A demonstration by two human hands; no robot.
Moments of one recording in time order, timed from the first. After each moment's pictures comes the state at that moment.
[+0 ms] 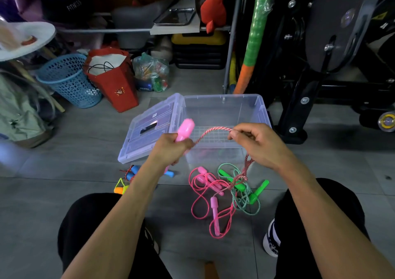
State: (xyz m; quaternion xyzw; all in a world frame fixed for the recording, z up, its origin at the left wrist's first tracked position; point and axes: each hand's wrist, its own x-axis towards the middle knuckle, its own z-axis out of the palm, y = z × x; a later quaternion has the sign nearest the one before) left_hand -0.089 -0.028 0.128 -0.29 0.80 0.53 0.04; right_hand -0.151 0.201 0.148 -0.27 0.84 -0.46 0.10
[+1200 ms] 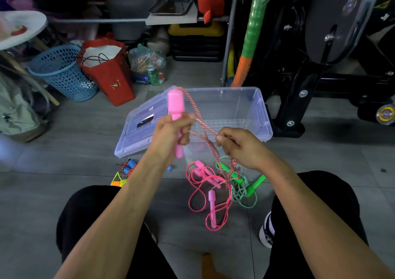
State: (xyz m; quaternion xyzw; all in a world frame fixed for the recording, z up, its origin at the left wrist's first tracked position) left_hand -0.094 -0.006 0.144 -0.19 0.57 0.80 -0.05; right_hand -0.145 0.183 0.122 -0.29 0.85 -0.41 0.18
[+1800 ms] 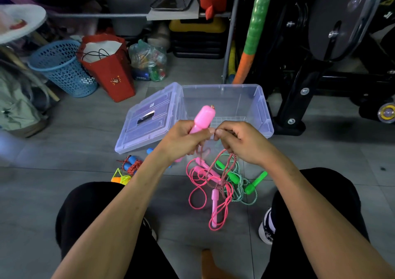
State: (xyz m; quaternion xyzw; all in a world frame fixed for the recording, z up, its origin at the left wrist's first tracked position) left_hand -0.082 0.003 0.150 -0.13 0.79 0.59 0.07; right_hand -0.142 0.175 0.135 -0.31 0.83 -0.44 0.17
